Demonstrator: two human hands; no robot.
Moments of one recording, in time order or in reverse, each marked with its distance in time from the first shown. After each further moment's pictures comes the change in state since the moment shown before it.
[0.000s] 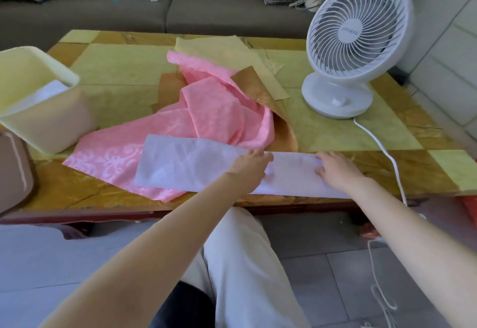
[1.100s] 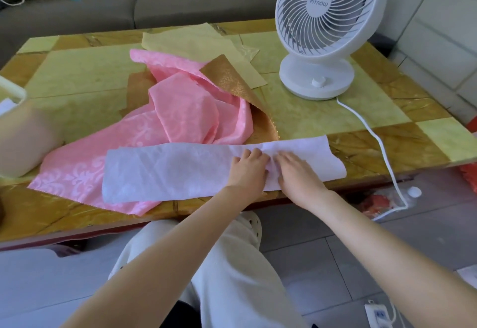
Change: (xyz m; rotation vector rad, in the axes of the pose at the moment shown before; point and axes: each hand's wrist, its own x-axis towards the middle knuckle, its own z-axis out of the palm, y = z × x) left_hand 0.020 0.041 0.032 0.070 0.069 -0.048; right_hand -0.032 -0.045 0.027 0.266 0.092 -0.177
